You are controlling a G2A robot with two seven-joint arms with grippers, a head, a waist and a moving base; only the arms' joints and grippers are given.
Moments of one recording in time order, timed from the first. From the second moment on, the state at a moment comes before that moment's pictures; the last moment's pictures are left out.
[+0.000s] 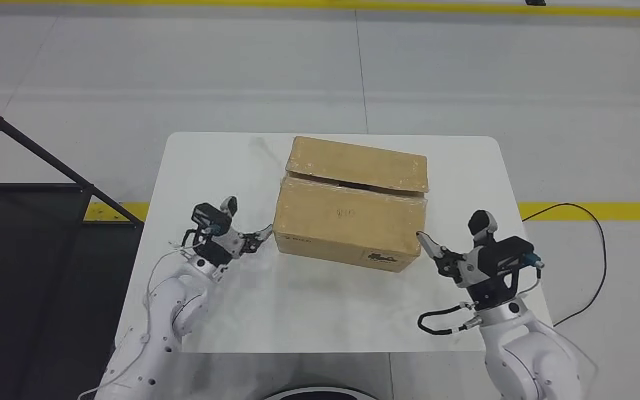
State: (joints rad) left arm 1.37 -1.19 -1.38 -1.53 1.32 -0.36 0.20; right arm -1.69 -1.25 1.58 -2.14 -1.22 -0.24 0.07
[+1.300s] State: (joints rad) left arm 1.29 -1.23 -1.28 -1.43 1.18 -0.28 0.23; right arm -1.72 -1.24 1.61 -2.12 -1.19 -0.27 0.05
